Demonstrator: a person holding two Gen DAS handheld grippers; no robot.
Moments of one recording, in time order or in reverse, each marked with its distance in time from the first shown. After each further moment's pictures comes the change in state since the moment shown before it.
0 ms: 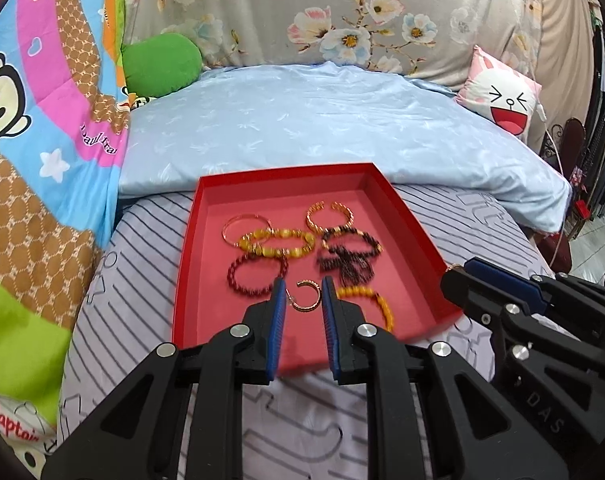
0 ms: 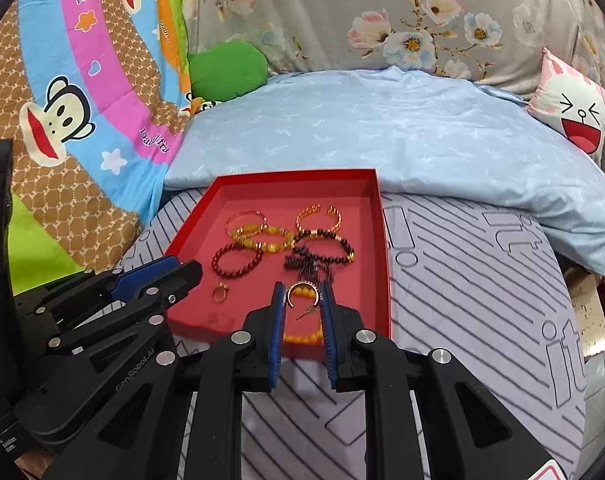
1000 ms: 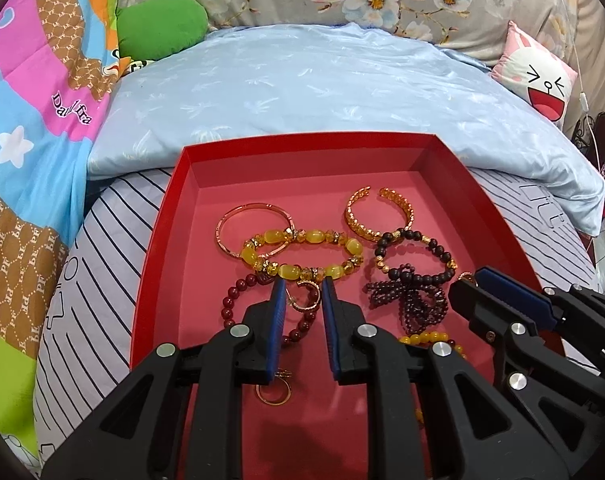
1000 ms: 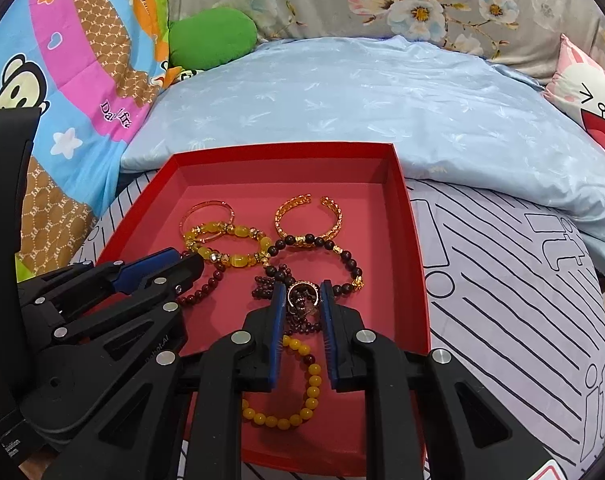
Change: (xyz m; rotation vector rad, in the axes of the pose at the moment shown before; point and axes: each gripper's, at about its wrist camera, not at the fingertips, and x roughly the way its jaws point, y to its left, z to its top) left arm 0.105 0.023 0.013 -0.028 0.123 0.040; right arm 0.102 -0.008 0.013 -0.005 0.101 -0.033
